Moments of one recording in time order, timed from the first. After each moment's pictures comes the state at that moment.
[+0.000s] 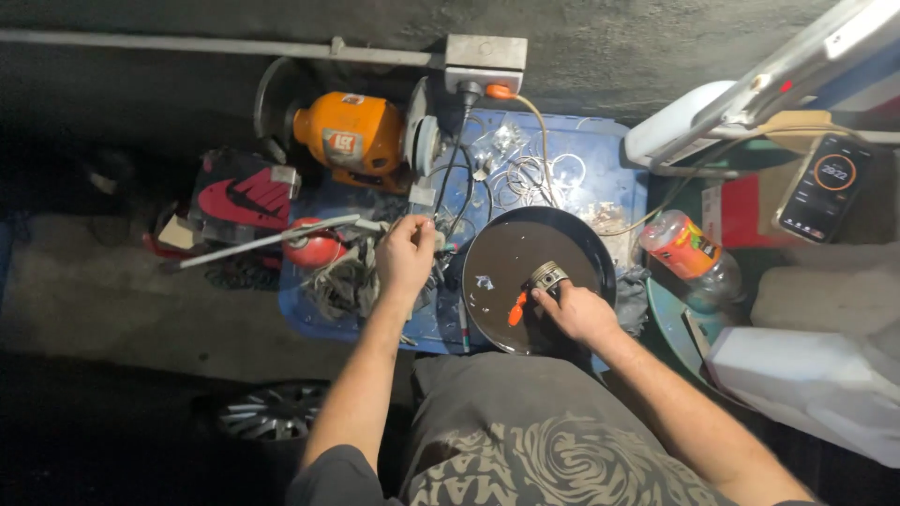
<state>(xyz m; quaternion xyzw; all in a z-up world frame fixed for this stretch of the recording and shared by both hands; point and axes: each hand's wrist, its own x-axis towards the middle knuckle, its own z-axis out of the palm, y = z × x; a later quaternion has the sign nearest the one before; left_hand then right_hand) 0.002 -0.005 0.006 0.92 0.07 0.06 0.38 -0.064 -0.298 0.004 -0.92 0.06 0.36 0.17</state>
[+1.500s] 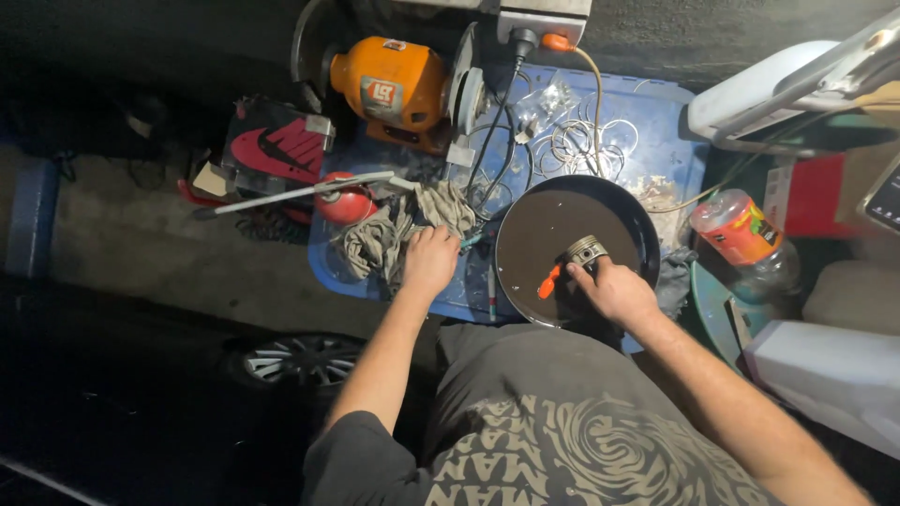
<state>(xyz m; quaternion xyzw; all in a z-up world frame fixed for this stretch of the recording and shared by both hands) -0.057 0.041 -0.105 0.98 -0.18 0.07 0.02 -0.065 -0.299 -0.009 -0.92 0.05 0.36 0.15</state>
